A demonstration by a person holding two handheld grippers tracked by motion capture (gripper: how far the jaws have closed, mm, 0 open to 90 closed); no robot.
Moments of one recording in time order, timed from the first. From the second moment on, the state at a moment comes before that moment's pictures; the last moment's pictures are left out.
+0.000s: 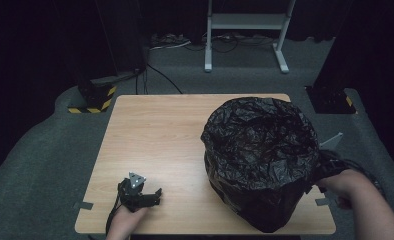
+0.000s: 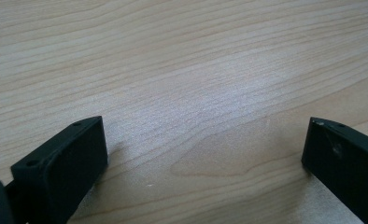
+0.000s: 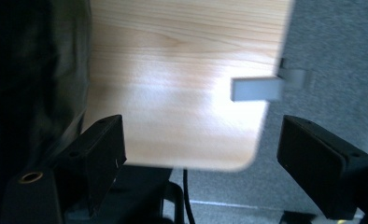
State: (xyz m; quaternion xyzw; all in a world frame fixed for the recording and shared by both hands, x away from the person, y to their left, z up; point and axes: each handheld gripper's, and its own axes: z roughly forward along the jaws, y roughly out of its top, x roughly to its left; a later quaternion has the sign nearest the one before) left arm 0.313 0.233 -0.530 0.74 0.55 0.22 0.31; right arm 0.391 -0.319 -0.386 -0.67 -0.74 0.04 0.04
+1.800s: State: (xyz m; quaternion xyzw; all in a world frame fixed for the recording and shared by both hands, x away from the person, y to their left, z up) left arm 0.312 0.232 -0.530 0.75 0.54 0.22 0.32; right arm 0.410 -0.167 -0.282 -0.53 -0.84 0.09 0.04
